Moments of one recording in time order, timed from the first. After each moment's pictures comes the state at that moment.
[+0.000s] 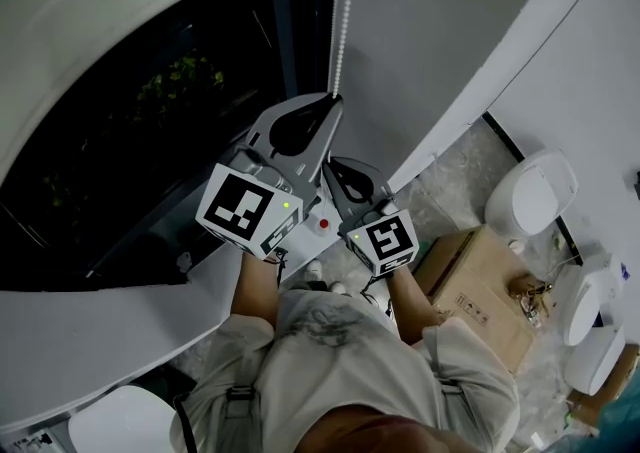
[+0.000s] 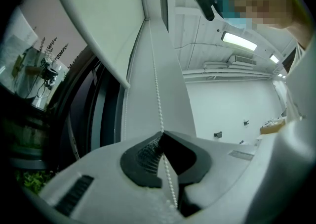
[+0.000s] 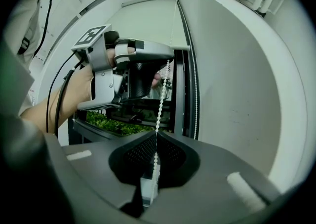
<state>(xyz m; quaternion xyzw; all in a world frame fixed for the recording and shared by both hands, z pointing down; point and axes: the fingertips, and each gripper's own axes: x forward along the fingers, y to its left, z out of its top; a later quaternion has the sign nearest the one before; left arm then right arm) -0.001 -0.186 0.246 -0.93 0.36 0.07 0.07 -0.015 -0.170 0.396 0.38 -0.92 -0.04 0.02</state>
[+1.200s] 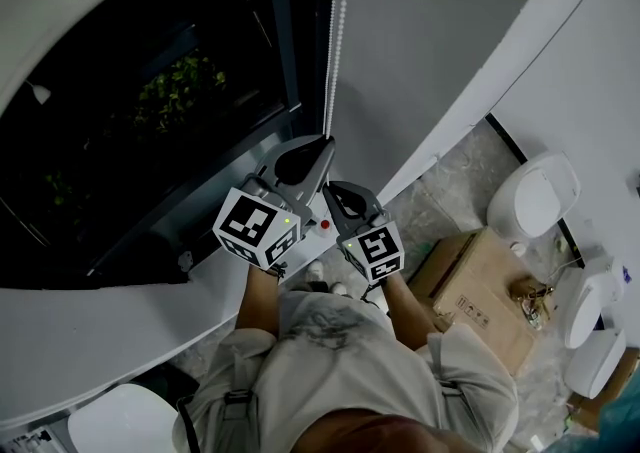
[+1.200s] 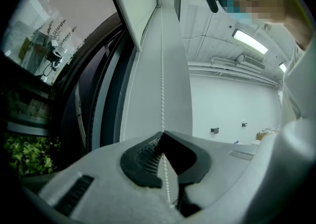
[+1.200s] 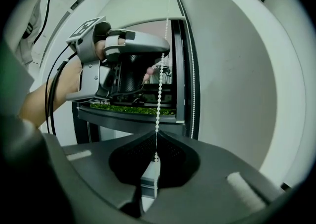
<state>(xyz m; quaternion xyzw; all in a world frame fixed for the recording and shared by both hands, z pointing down) -0.004 -0.180 0.333 -0.93 0.37 0.04 -0.02 -0.014 -0.159 0.480 0.37 -0.92 0.02 0.08</state>
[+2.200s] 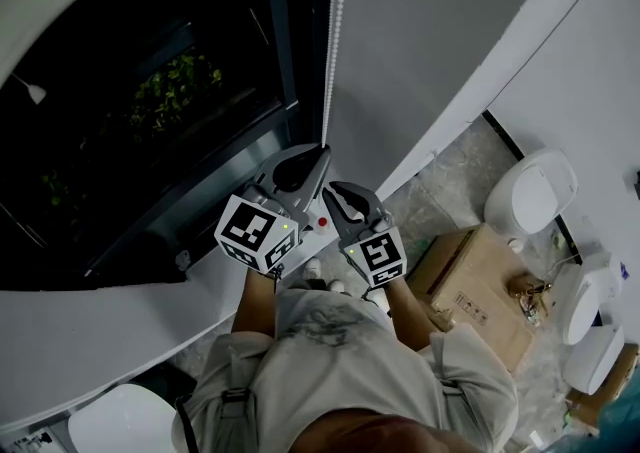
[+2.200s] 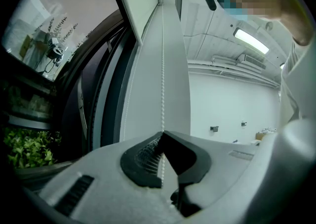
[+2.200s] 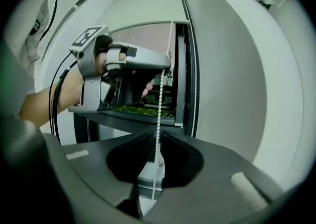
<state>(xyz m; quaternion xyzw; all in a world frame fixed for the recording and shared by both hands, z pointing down) -0.005 -0.173 0.356 -0.93 0.37 0.03 -0.03 -0.007 -0.148 0.473 0.38 -0.92 -0.01 0.08</state>
